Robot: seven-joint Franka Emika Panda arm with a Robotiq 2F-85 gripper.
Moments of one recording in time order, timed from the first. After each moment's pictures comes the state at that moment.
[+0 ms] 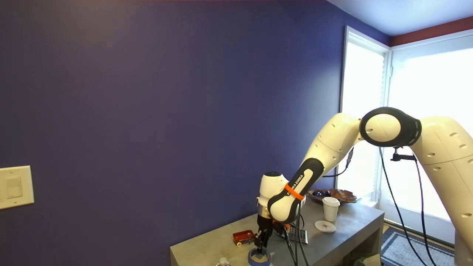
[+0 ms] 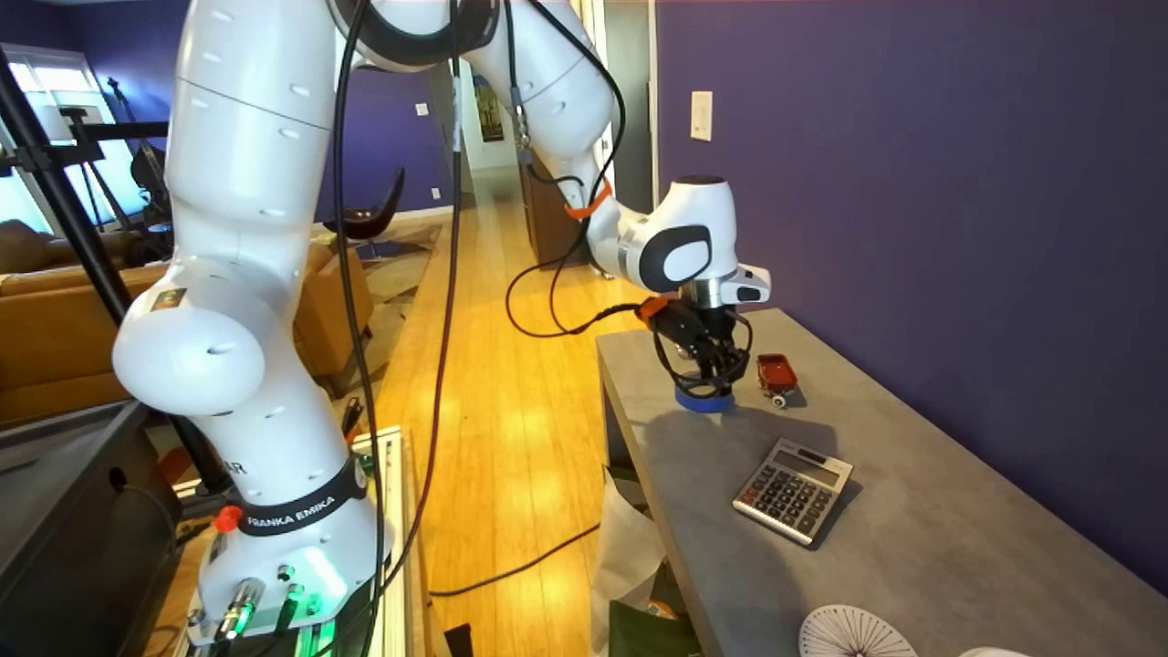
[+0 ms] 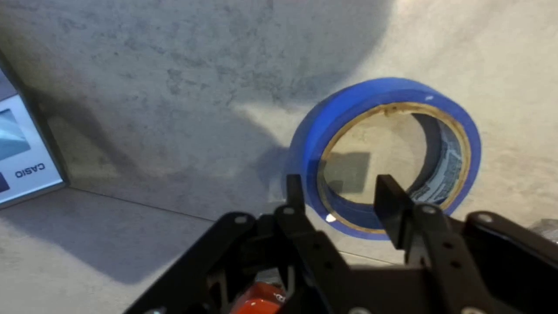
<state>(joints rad) 0.05 0.47 0.06 -2.13 -0.09 2.75 0.07</state>
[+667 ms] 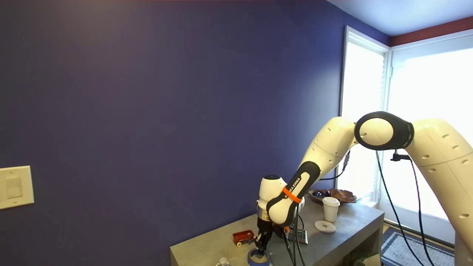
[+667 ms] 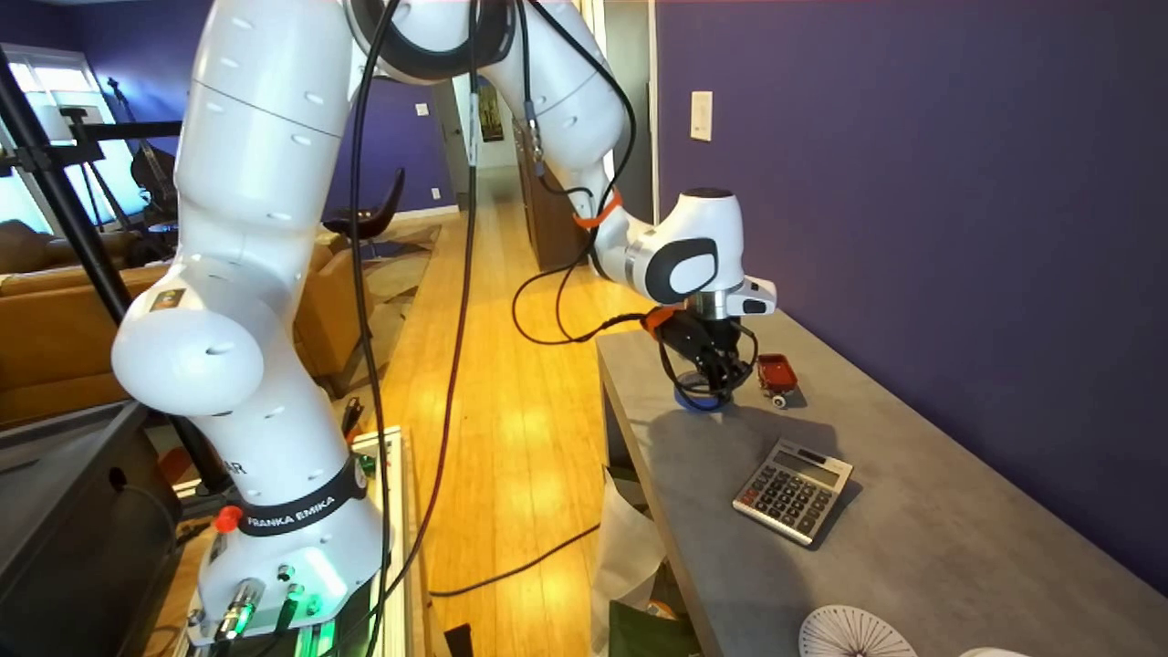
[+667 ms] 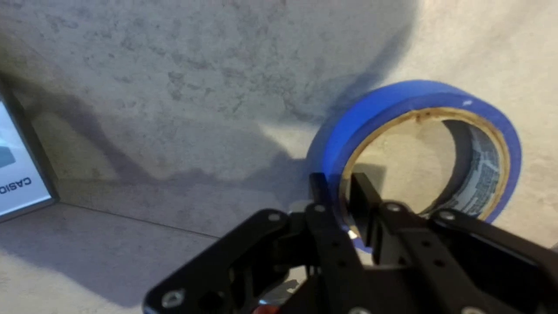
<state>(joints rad) 0.04 0.52 0.05 -2.10 -0.08 2.75 0.05</state>
